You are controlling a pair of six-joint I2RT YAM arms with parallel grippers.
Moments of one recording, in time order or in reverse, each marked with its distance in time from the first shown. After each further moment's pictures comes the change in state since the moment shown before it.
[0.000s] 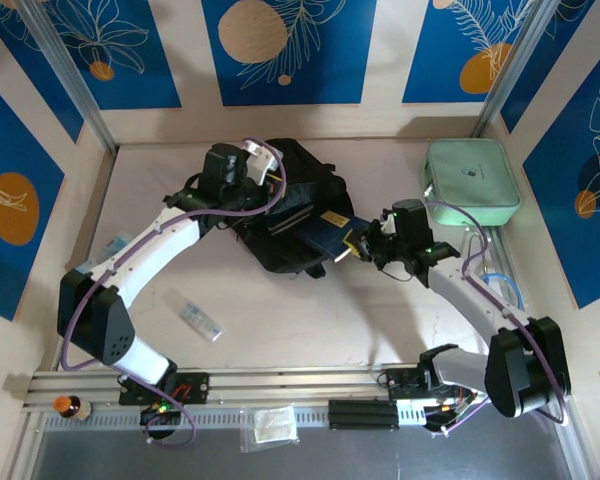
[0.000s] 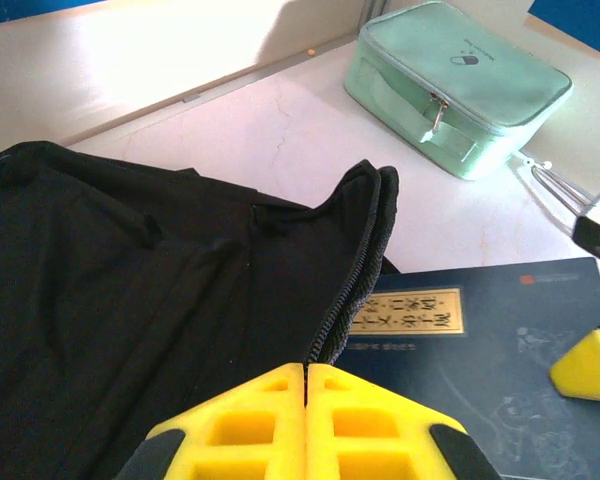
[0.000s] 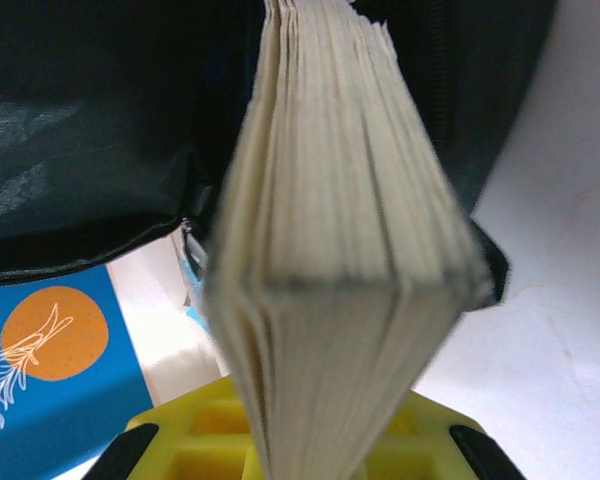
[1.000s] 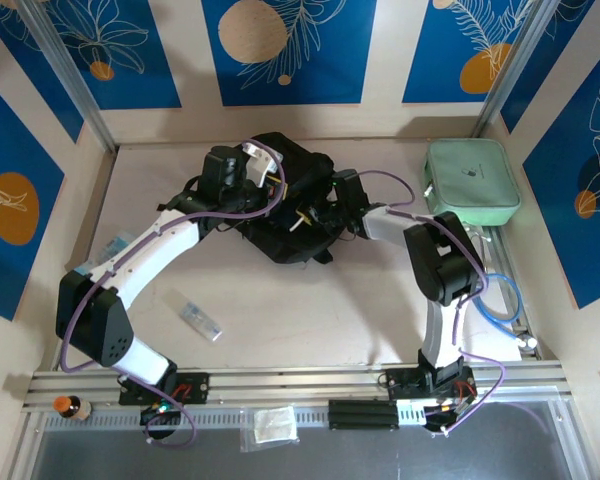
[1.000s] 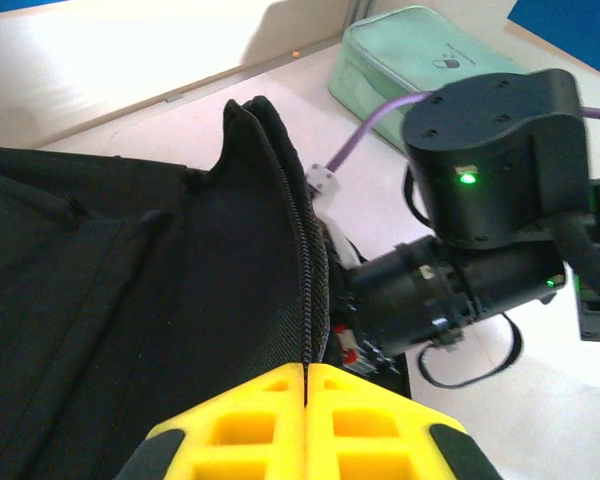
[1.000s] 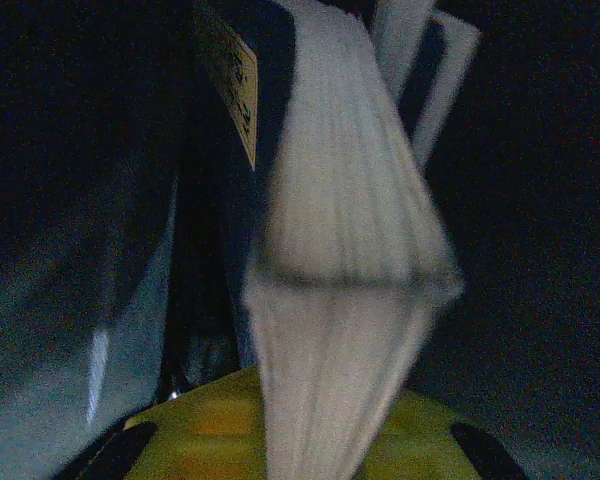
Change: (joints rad) left arm 0.000 -0.010 -0.024 0.028 0.027 -0.019; right arm 0.121 0.746 0.465 0.313 0.040 0.006
